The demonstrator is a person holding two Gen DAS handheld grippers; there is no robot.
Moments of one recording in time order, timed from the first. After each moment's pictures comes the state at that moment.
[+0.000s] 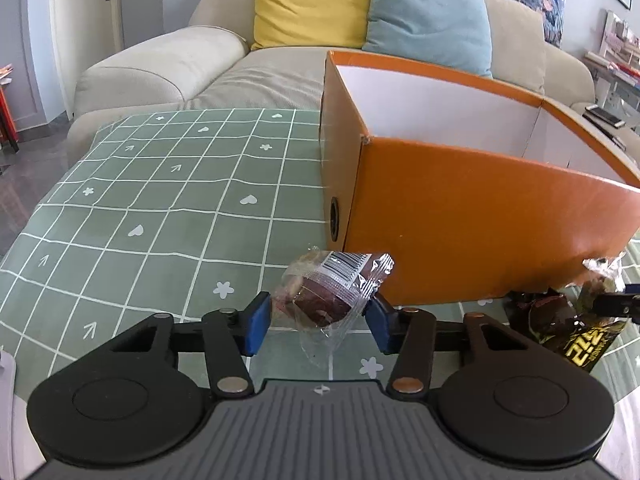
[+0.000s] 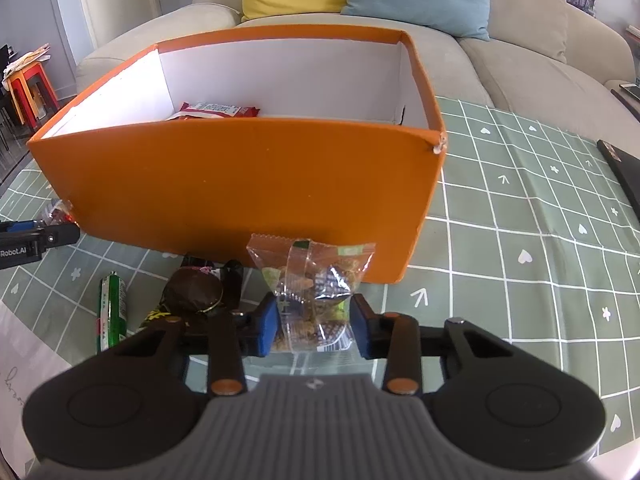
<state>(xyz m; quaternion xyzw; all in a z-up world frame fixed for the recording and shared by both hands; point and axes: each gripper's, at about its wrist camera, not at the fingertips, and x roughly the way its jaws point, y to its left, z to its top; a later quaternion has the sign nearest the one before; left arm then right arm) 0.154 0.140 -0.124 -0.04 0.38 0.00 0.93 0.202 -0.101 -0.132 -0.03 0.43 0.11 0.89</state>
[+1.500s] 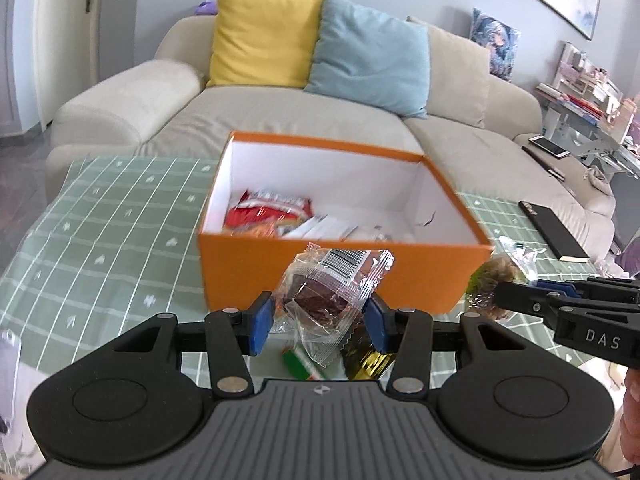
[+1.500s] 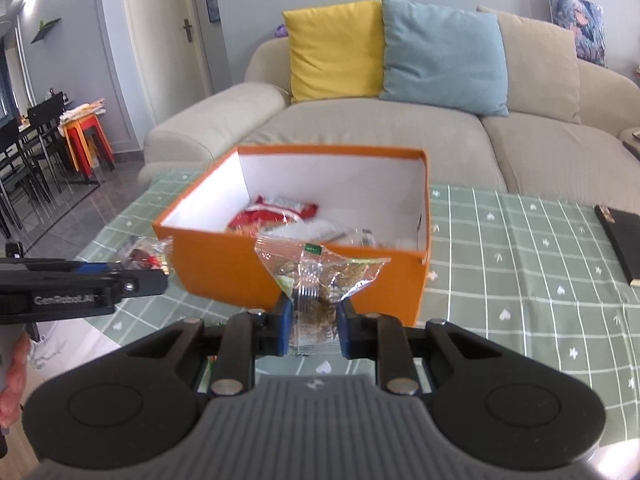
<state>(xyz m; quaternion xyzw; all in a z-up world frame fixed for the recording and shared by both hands) 0.104 0.059 -0.023 -0.07 0.34 -0.05 0.93 0.134 -0.119 -0.025 0.00 0.33 0.18 0.92</state>
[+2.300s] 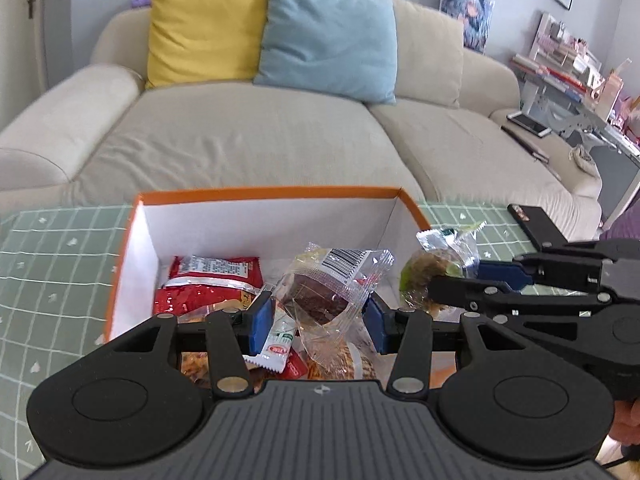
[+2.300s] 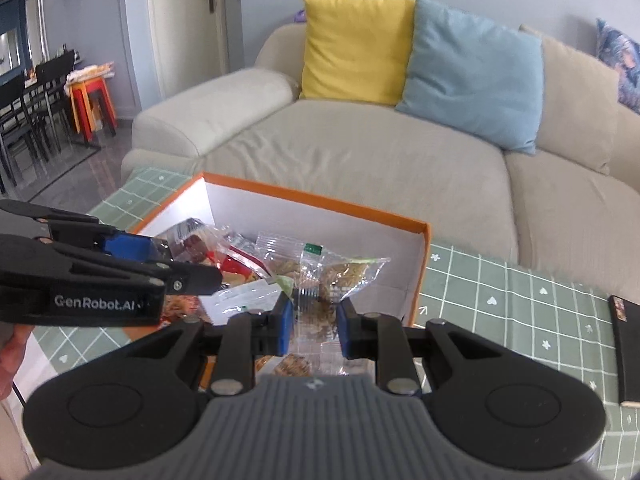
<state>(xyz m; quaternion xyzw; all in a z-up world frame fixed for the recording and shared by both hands) 0.241 0.029 -0.019 -0.04 0.39 -0.11 0.91 0.278 -0.102 -0.004 -0.07 0.35 0.21 0.91</state>
